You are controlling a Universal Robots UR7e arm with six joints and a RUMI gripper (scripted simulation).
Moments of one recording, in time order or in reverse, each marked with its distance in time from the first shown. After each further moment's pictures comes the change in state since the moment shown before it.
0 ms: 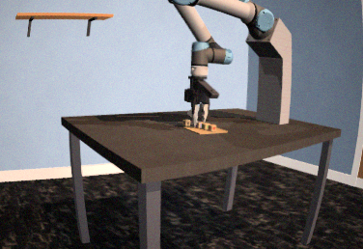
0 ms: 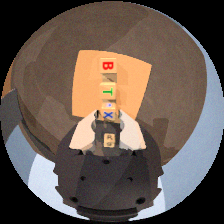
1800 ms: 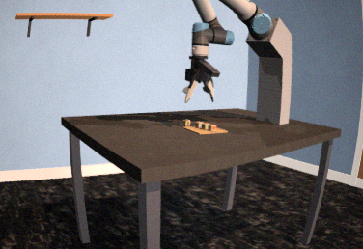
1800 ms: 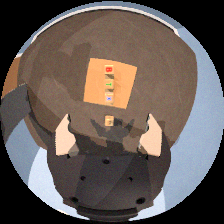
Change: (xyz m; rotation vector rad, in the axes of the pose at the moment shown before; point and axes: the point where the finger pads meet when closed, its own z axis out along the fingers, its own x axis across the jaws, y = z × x) arm 0.000 0.000 -0.090 0.000 0.000 0.000
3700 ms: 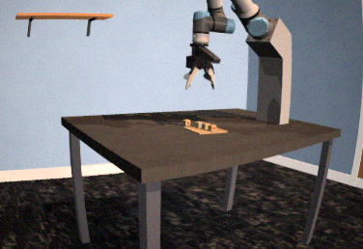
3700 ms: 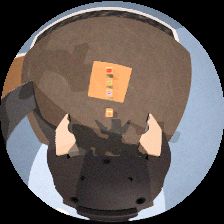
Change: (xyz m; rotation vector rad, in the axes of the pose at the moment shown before) arm 0.000 0.000 -0.058 -0.003 0.003 0.000
